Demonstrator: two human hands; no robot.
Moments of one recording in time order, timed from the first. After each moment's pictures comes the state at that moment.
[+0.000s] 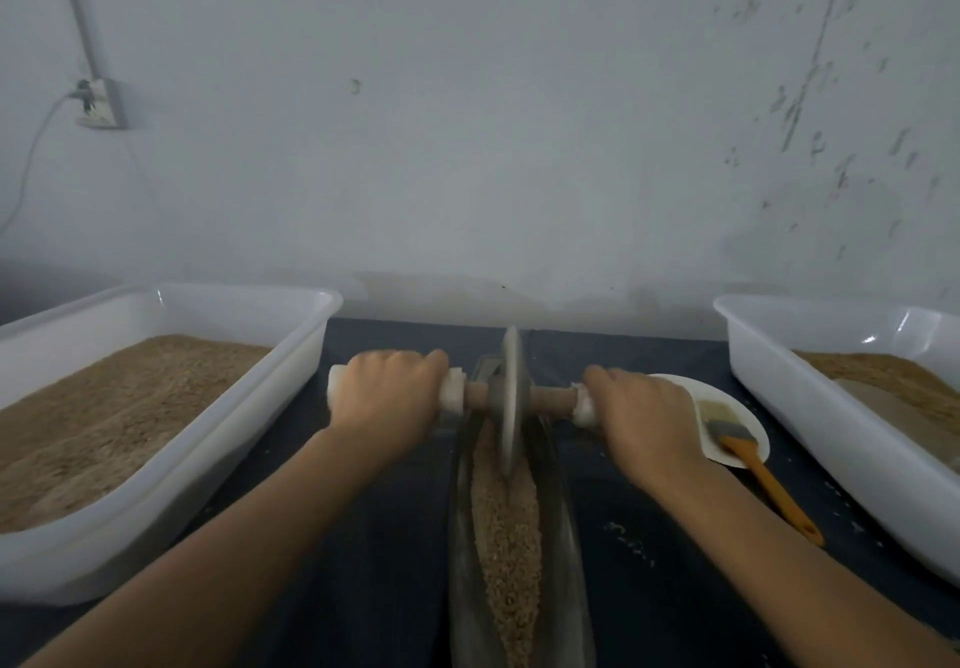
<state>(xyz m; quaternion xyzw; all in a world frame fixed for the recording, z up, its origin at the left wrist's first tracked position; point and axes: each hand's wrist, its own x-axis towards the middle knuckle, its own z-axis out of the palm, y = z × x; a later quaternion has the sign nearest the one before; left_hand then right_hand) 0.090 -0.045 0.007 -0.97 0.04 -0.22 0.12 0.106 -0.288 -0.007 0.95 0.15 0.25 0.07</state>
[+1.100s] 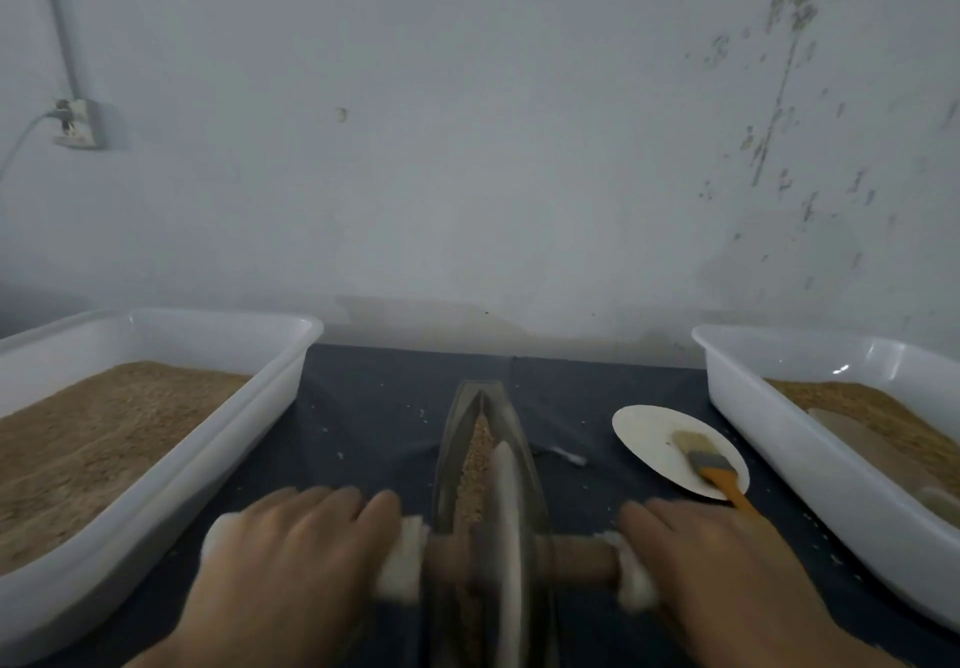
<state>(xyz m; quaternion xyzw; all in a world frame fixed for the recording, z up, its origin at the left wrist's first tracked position) -0.013 -0.023 -0.014 -0.93 0.23 -0.29 0.03 0.040 -0.323 -0.010 0.95 0.24 0.16 0.06</state>
